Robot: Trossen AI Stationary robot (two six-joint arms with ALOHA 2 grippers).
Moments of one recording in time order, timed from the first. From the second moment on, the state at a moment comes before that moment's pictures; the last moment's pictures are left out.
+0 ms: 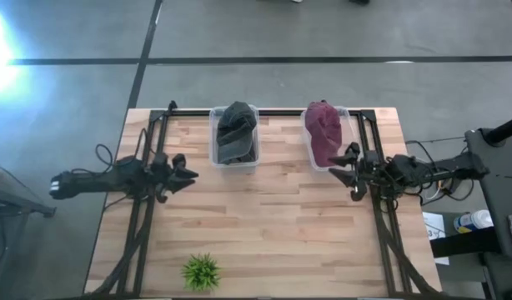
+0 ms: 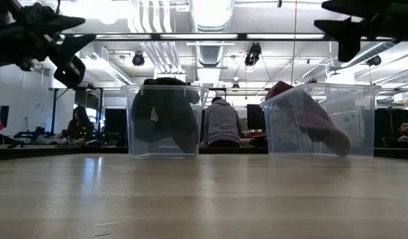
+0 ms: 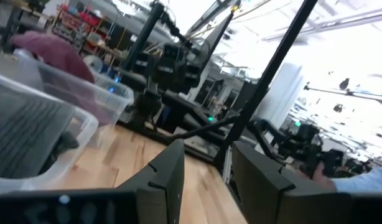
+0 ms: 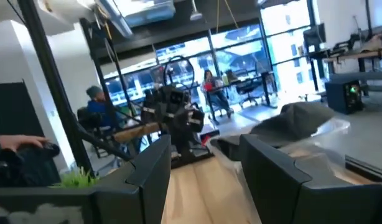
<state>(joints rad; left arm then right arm) 0.05 0.08 0.01 0.23 0.14 -0.53 0.15 0.32 0.15 0.38 0.29 0.24</state>
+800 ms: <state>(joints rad) 0.06 0.00 0.01 0.22 0.14 -0.53 -0.09 0.21 0.03 0.21 0.29 0.31</state>
